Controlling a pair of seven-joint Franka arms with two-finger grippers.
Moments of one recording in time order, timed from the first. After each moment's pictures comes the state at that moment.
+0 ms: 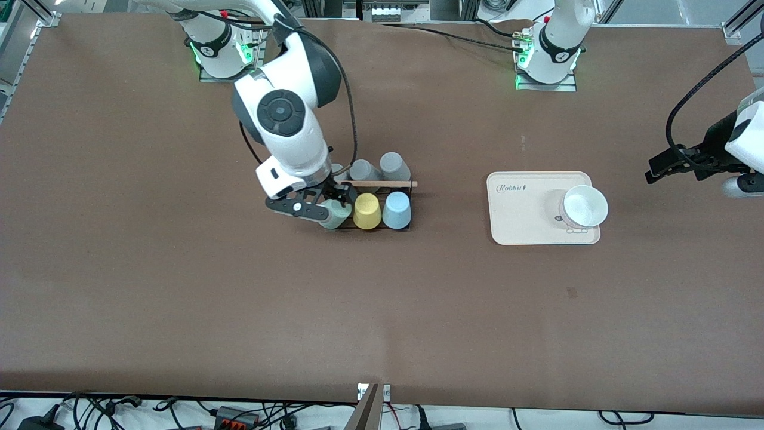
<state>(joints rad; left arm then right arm) 0.03 0.06 -0.01 -1.62 -0.04 1.69 -0.07 0.57 0.45 0.01 -1.52 0.00 2.01 0.84</state>
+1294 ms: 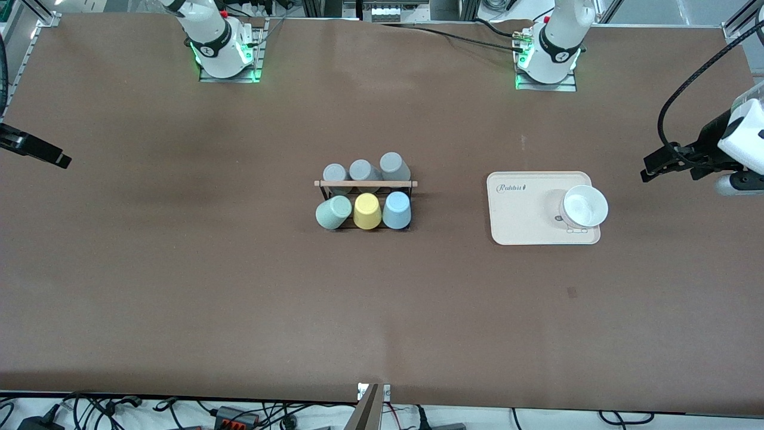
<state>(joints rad) 0.03 0.06 -0.02 -1.62 -0.04 1.69 -0.06 -0.10 0.11 0.01 -1.48 -0.01 1.54 0.21</state>
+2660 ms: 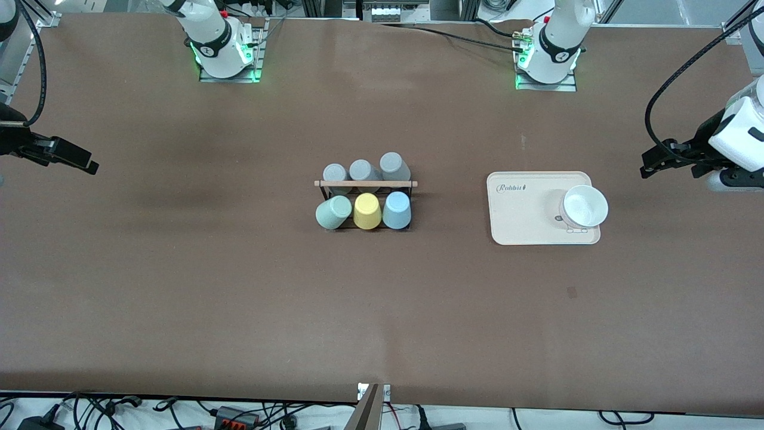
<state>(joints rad) 0.03 0.04 -0.03 -1.65 0.00 1.69 -0.02 -0.08 0.10 0.04 -1.51 0.03 1.59 0.15</state>
